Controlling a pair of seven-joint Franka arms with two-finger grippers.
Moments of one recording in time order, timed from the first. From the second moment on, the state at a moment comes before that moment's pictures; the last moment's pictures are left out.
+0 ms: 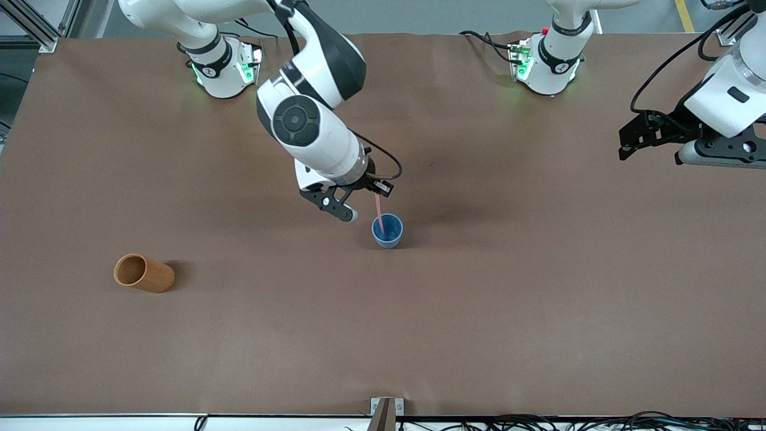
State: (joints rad) left arm 0.00 0.00 -0.16 -1.53 -0.02 1.57 -0.06; right arm 0.69 0.54 -0.01 -1.36 0.28 1.92 1.15
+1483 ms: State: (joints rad) left arm 0.00 0.00 -0.16 -1.53 -0.02 1.57 -0.06; right arm 0.41 0.27 -0.05 -1.46 0.09 1.76 0.76
